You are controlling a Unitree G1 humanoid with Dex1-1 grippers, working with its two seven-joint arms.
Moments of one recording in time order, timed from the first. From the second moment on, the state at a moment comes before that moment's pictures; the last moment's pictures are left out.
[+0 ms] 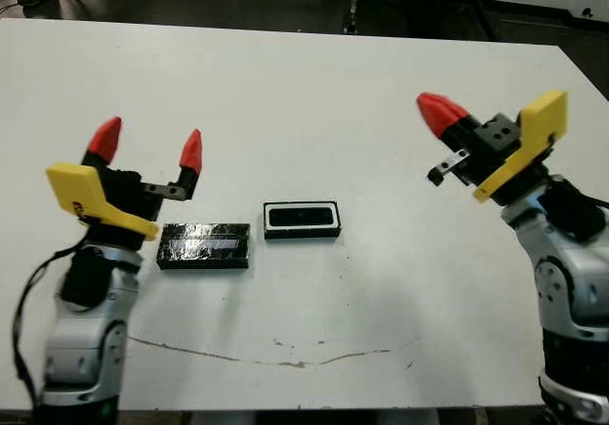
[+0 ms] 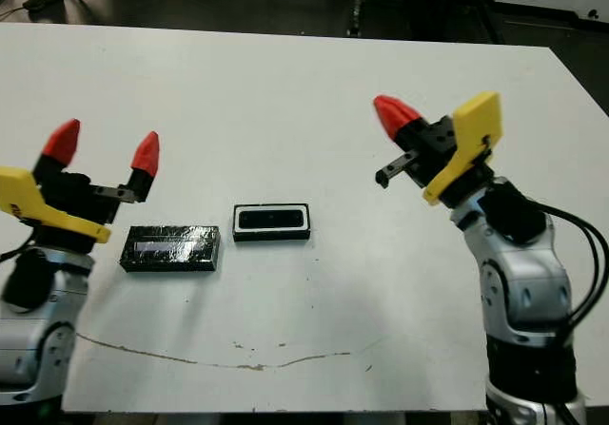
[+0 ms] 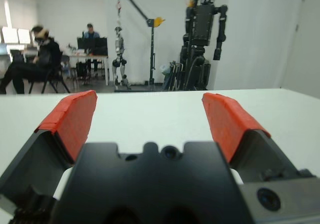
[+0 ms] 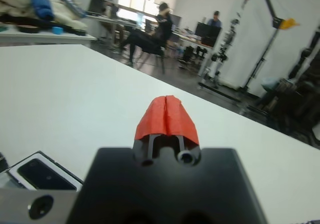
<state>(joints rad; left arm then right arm) -0.05 0.34 0.20 -0.39 -0.29 0.10 -0.26 -0.30 -0.39 -0.12 -0.36 0.28 0.42 0.43</state>
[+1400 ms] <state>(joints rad) -0.88 0.97 -0.58 0.47 -0.69 0.11 -1.61 -0.21 -0.37 -0.06 -0.45 0.24 0.52 0.27</state>
